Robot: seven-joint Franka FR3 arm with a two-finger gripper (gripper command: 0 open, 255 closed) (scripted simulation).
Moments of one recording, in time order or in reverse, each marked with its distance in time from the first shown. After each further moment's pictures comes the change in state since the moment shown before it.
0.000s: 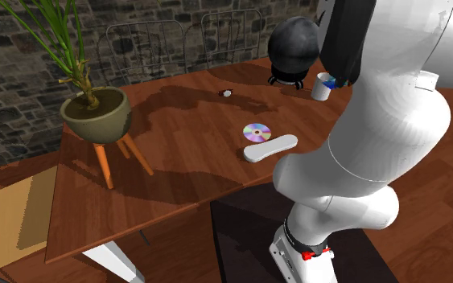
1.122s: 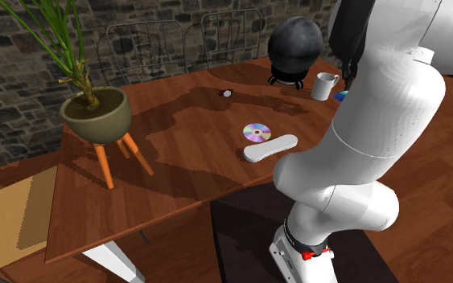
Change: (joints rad) arm -0.044 0.177 -0.058 0.017 -0.022 0.170 -0.073
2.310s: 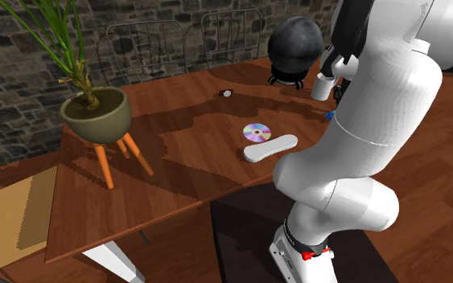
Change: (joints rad) arm -0.004 0.108 -0.003 -0.129 -0.031 0.234 0.041
